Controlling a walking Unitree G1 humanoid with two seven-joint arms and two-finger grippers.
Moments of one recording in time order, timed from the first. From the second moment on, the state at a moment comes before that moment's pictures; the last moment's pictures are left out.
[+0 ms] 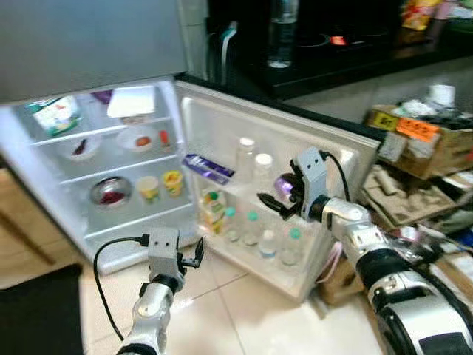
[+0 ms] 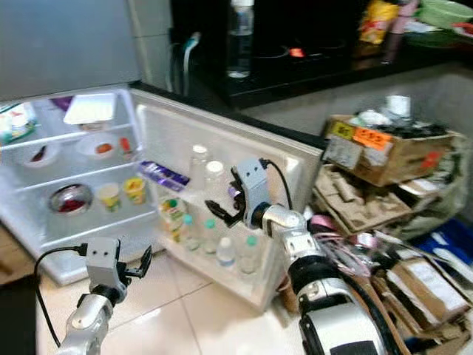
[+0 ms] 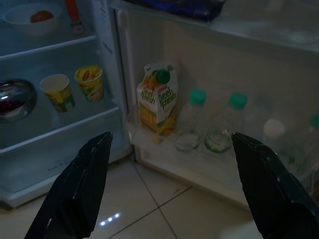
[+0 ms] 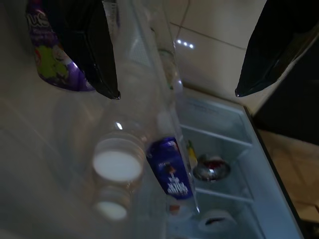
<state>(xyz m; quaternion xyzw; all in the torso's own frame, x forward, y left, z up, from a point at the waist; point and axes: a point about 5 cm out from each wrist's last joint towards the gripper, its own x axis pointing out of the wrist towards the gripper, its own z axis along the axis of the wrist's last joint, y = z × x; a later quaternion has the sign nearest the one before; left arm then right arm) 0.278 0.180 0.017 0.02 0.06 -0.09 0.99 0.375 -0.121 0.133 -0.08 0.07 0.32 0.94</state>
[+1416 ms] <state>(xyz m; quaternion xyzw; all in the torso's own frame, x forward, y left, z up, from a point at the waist) 0.298 0.149 0.036 0.03 0.03 -0.17 0.99 0.378 -0.135 0.138 -0.11 0.03 0.28 0.95</state>
